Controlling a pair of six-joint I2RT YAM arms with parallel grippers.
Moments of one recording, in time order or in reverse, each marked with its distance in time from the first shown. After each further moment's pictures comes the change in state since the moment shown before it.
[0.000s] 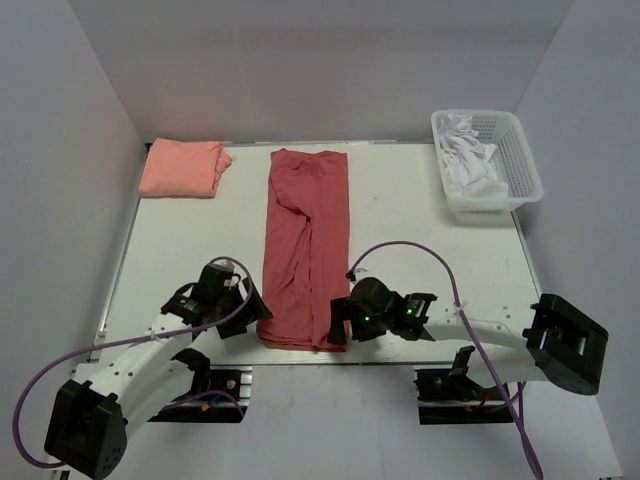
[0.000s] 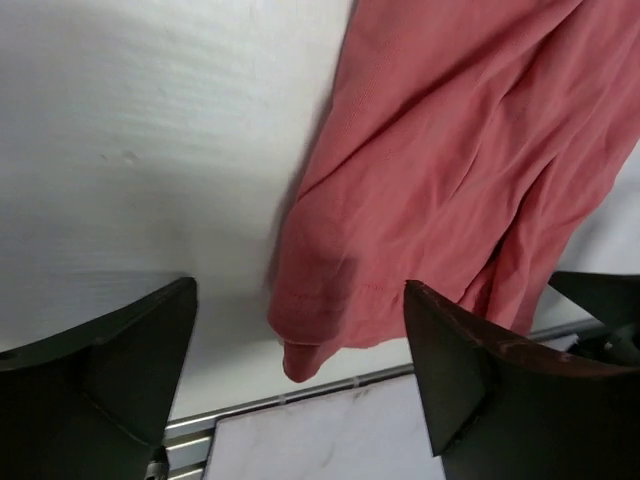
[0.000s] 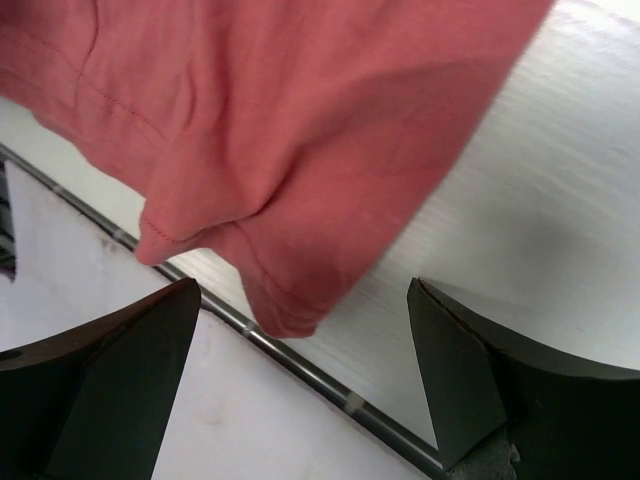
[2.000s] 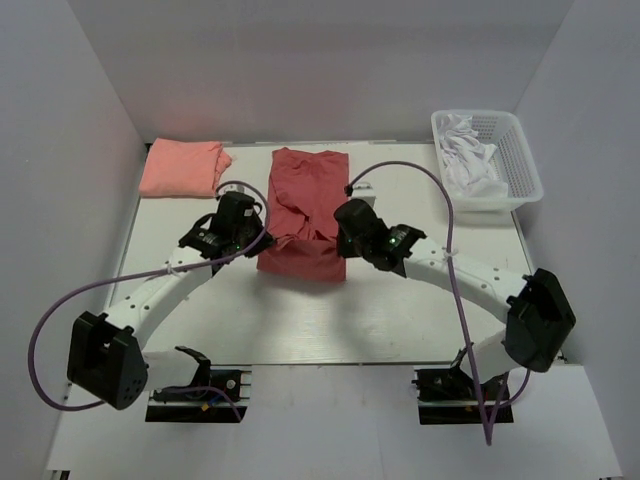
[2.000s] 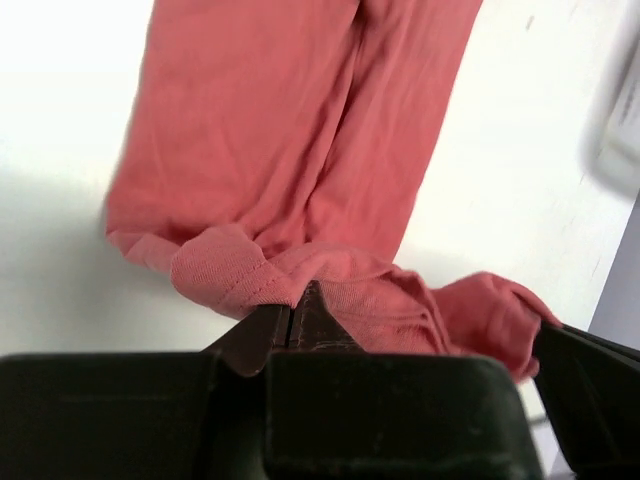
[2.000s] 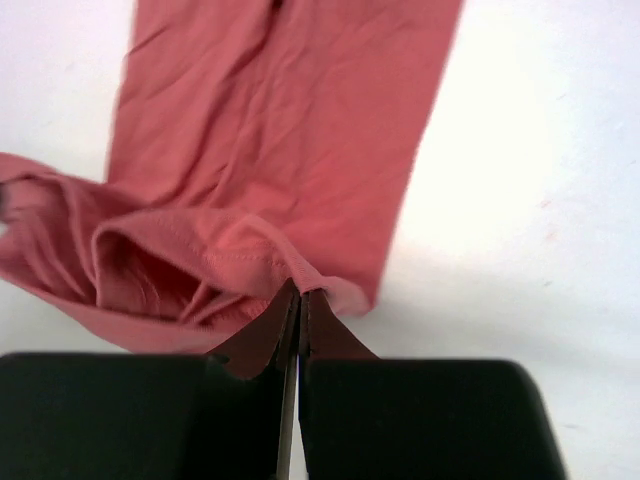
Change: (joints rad) left arm -0.052 0.376 0.503 0.117 -0.195 -0.068; right arm -0.196 0.197 0.563 -0.213 0.354 -0.169
